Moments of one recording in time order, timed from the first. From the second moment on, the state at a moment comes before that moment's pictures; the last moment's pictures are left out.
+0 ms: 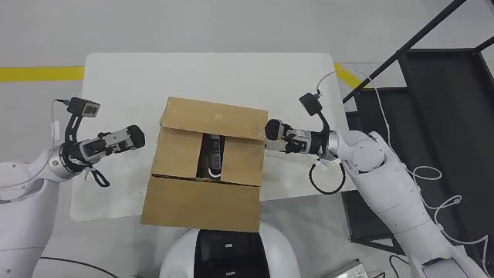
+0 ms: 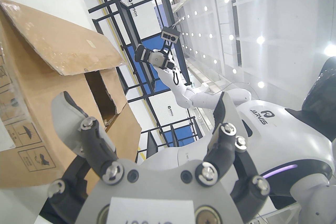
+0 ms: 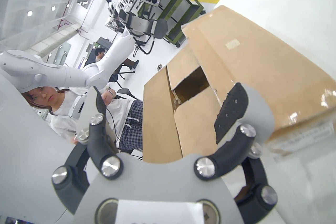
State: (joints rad) left arm 1.28 -0.94 -1.55 -1.45 -0.62 -0.45 -1.30; right arm -1.30 -1.00 1.29 -1.58 0.13 -0.68 0.90
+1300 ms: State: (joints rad) left arm 1.33 -0.93 -1.62 -1.43 -0.60 -0.48 -1.21; right arm -1.61 -0.99 1.15 -1.64 0.27 -0.55 0.96
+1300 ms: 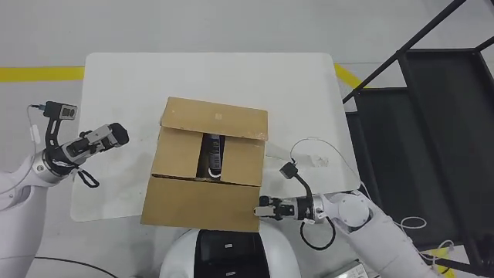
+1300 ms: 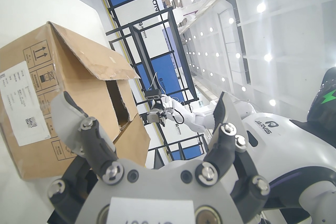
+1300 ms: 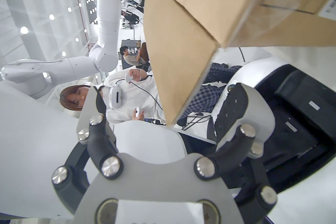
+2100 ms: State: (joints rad) left arm 1.33 -0.93 -1.62 -1.44 -0.63 -0.46 -1.23; right arm -1.48 -1.02 1.17 -1.56 0.49 -0.76 0.81
